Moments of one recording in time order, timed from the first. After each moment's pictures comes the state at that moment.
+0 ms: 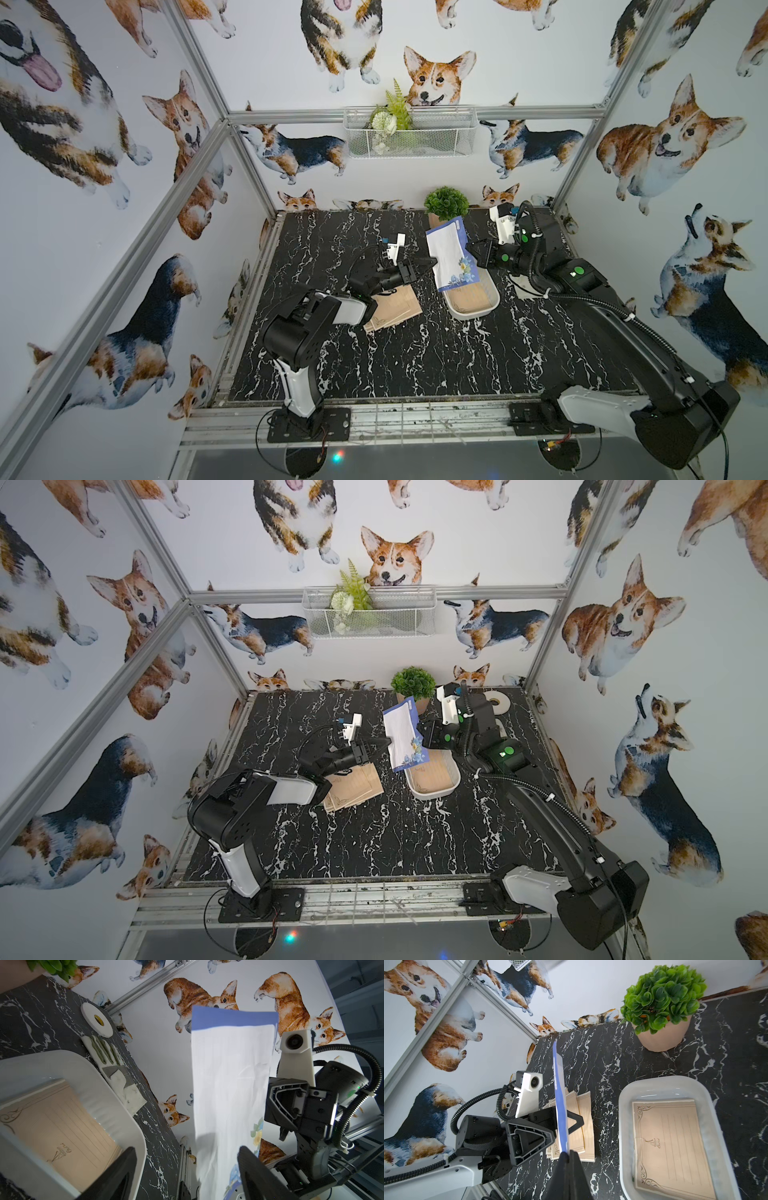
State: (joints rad) left arm -0.54 1.83 0.77 1.27 0.76 -1.23; right arm 0.51 1.18 1.23 -0.52 -0.27 0.55
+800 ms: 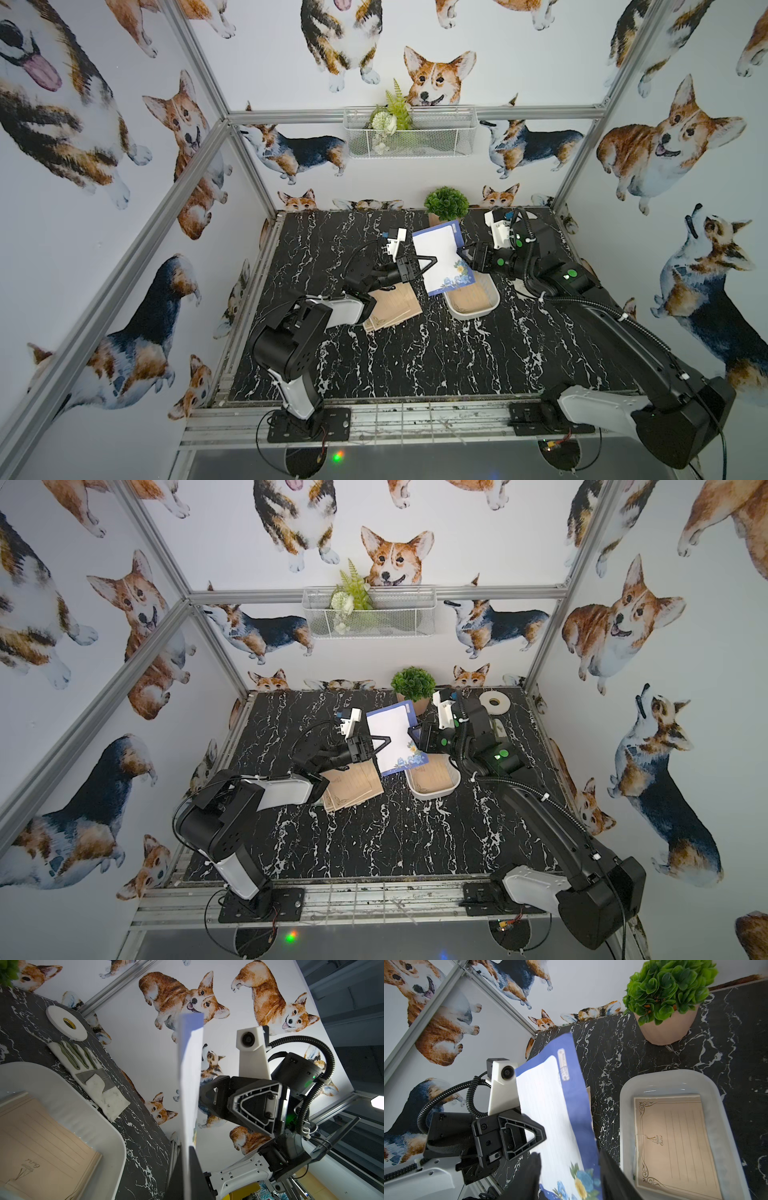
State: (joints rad) left arm -0.51 1.71 0.76 1.25 0.84 -1.23; right arm 0.53 1.15 1.16 -0.49 -0.23 0.53
